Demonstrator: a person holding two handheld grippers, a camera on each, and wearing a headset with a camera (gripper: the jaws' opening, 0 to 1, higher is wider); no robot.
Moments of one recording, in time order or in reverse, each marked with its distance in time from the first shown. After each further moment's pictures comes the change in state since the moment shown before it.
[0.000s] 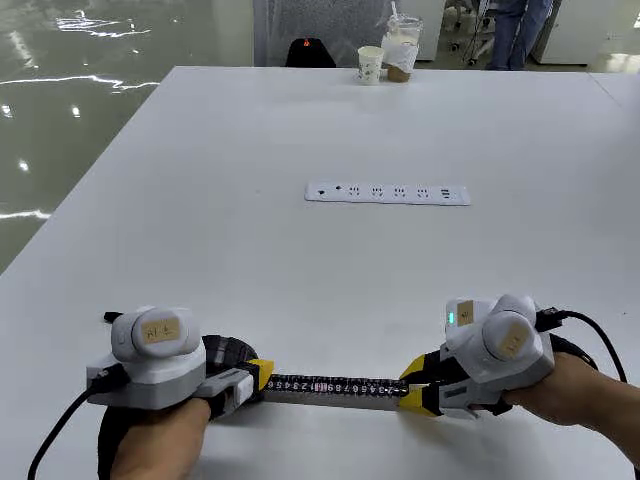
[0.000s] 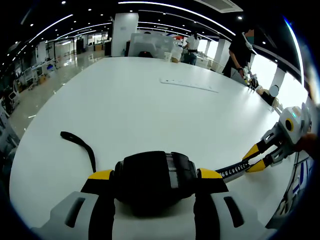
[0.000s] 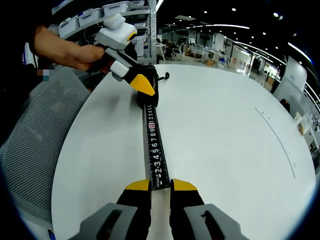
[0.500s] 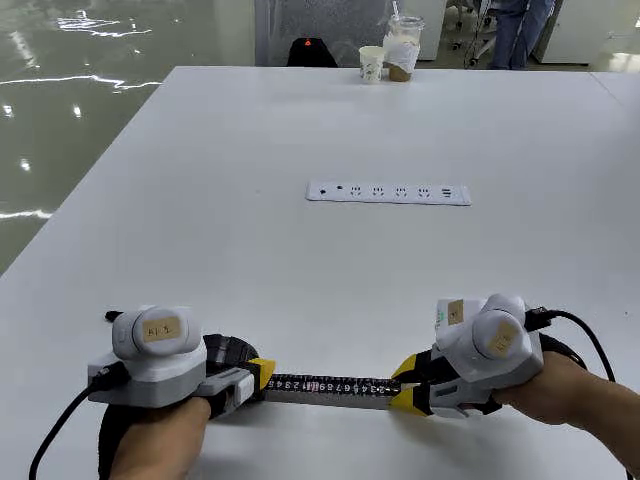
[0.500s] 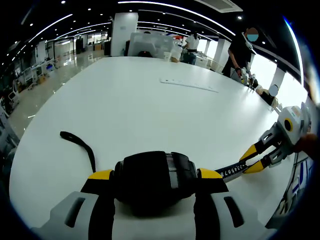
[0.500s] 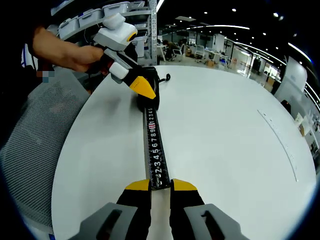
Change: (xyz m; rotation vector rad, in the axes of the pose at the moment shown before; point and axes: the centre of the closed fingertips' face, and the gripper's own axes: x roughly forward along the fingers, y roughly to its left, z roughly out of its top) left arm 0.000 0.000 0.000 0.001 0.003 -0.005; right arm 0.007 0.001 0.008 0.002 -0.012 0.005
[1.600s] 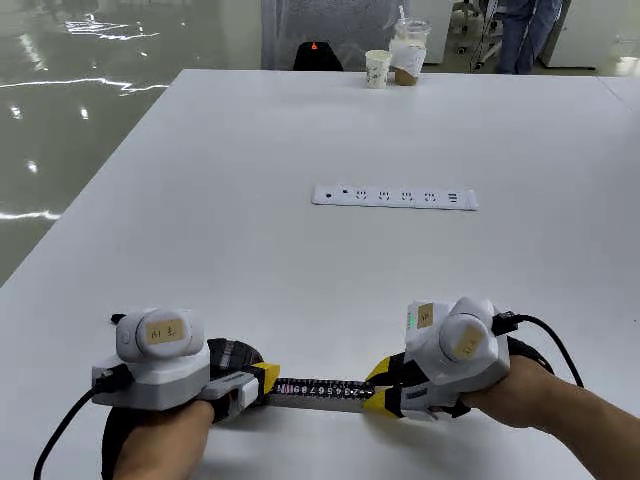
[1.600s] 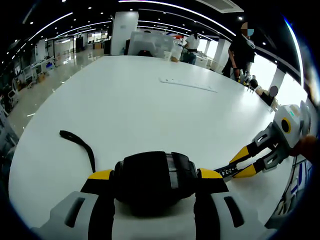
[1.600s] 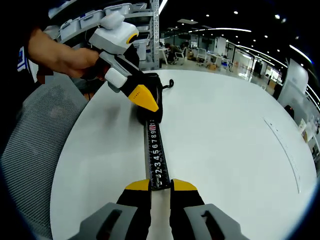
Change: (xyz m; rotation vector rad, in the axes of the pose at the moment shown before) left arm 0.000 0.001 0.000 -0.009 0.008 -0.007; right arm 0.024 0.004 0.028 -0.016 -0.027 0.012
